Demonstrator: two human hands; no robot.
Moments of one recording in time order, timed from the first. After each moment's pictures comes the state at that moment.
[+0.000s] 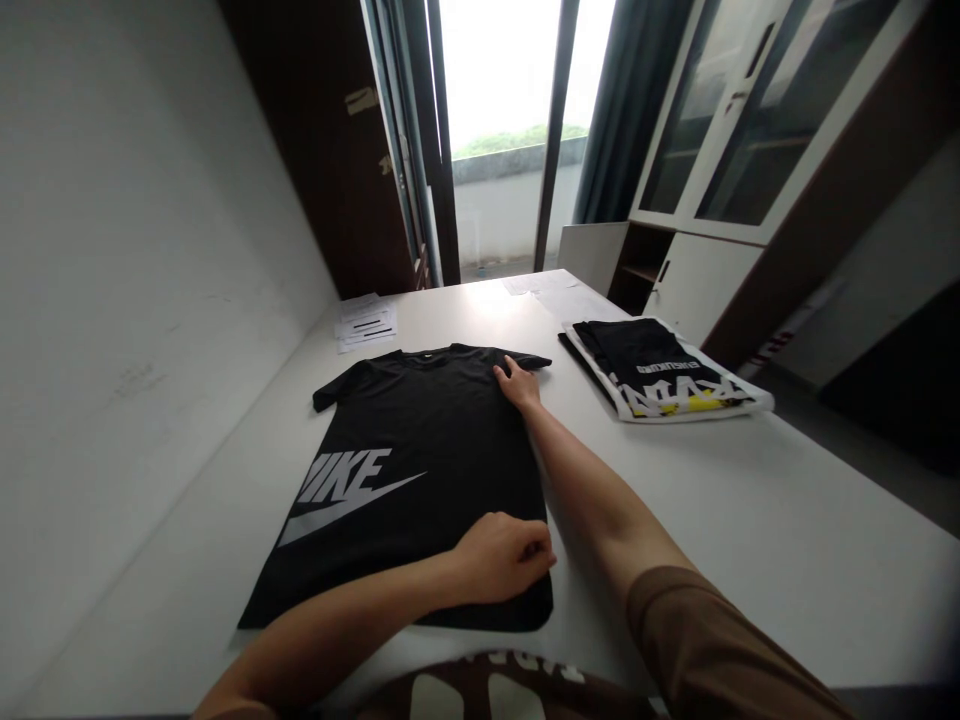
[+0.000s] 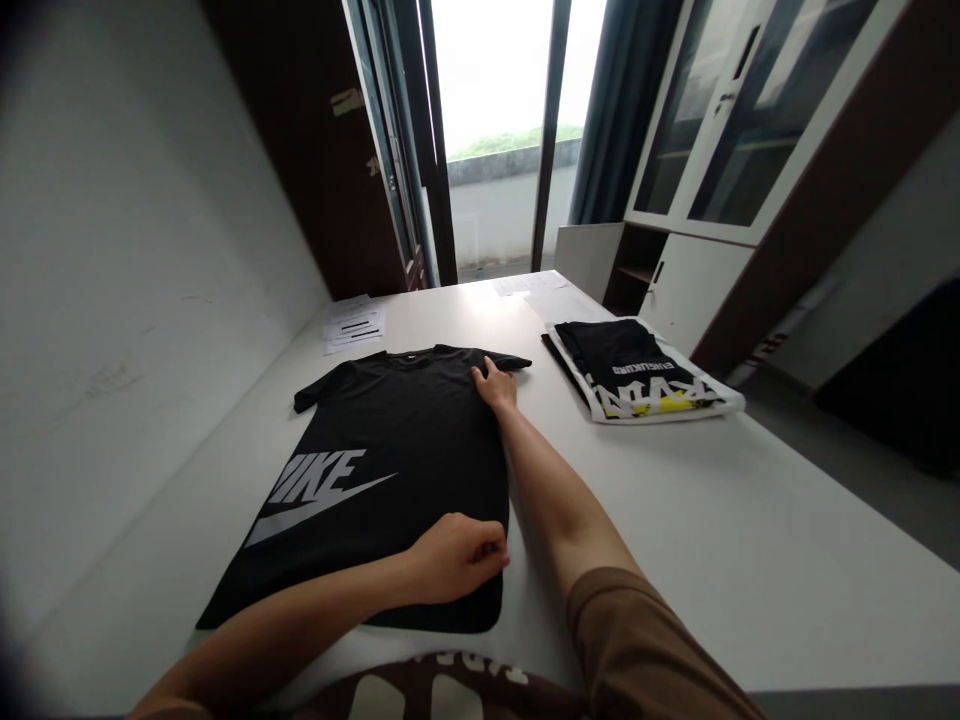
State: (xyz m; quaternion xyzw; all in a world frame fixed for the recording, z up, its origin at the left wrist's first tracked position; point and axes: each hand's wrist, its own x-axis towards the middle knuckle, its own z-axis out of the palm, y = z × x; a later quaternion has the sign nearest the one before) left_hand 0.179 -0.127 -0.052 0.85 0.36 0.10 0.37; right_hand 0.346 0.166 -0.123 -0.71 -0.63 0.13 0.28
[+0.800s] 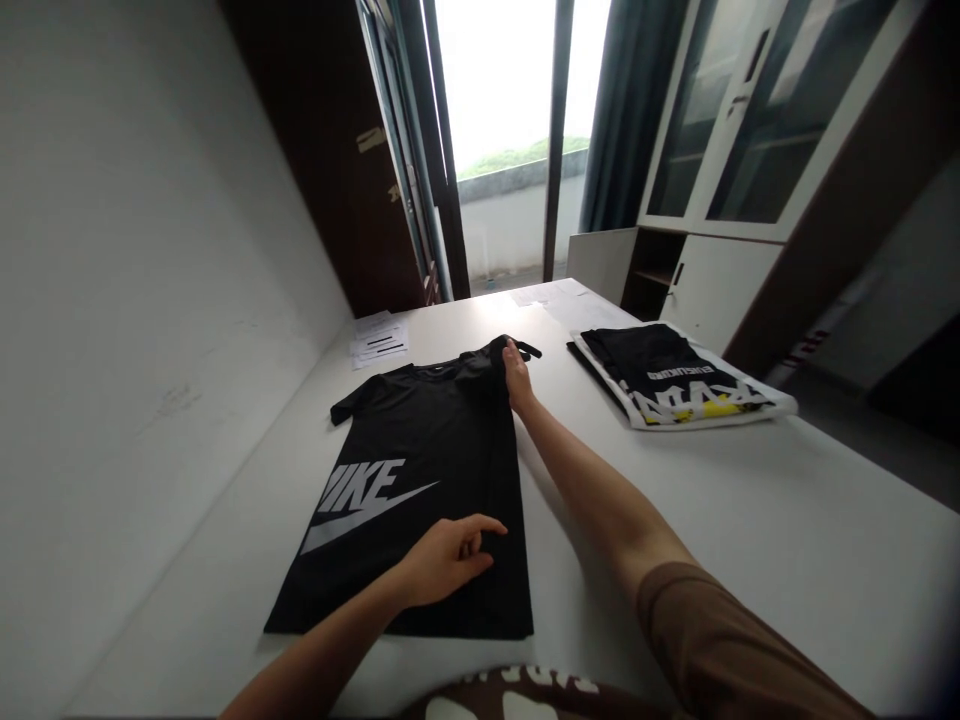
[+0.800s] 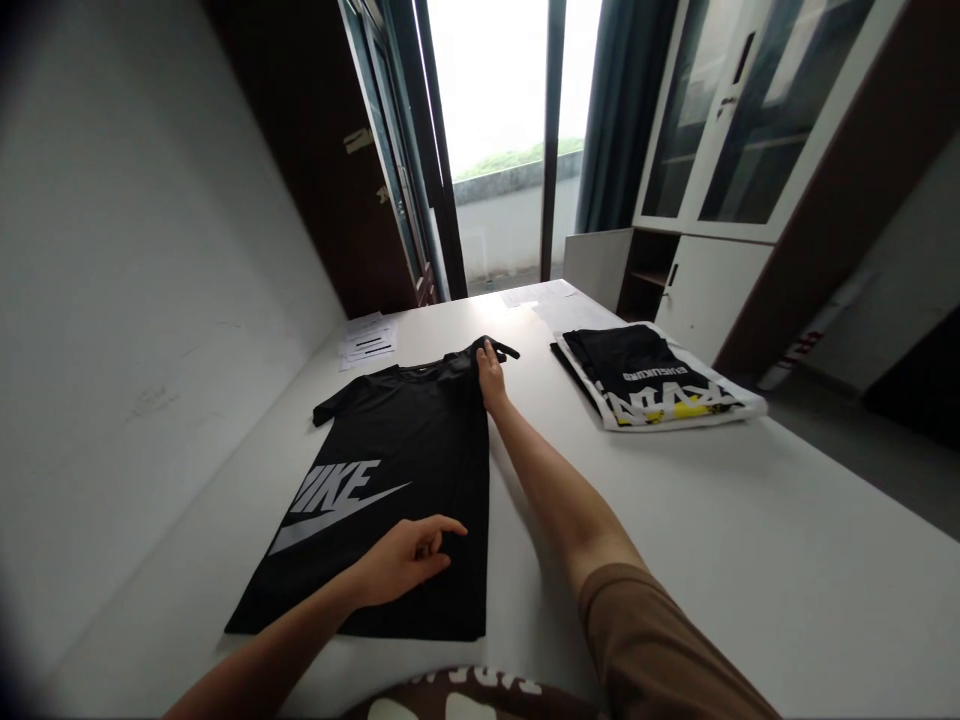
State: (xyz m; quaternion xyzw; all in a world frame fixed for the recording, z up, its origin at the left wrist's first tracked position) left_hand 0.098 -0.131 -0.040 0.76 0.44 0.14 0.45; right_hand 0.307 0.179 -0.090 -0.53 -0.52 0.31 0.60
